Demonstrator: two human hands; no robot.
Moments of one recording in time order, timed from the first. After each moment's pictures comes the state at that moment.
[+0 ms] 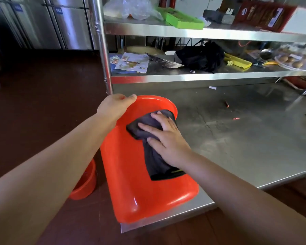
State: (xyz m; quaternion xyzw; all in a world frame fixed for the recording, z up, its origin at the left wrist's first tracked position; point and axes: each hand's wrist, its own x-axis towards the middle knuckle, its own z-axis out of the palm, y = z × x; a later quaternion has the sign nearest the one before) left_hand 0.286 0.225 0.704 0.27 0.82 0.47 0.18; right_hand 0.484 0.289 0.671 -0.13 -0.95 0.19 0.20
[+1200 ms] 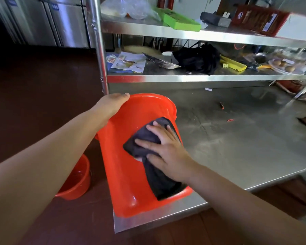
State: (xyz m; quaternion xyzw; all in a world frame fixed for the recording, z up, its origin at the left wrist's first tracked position) left_hand 0.277 0.229 0.702 0.21 0.79 0.51 0.28; right_hand 0.514 0.278 0.671 -0.08 -0.97 0.15 0.15
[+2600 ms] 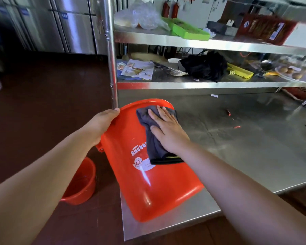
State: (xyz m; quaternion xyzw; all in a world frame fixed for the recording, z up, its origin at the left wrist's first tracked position) left_hand 0.246 0.180 0.675 0.16 0.72 0.57 0.35; right_hand 0.435 0.311 0.685 -0.22 -0.96 0.15 0.11
